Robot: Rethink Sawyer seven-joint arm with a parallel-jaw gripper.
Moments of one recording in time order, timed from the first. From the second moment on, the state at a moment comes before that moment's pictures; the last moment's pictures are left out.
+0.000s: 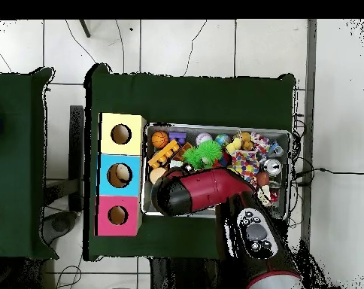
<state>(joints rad) -0.36 -0.70 0.23 1.80 -0.52 0.38 1.40</state>
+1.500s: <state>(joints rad) -0.52 -0.64 0.30 1.83 -0.43 0.33 1.40</state>
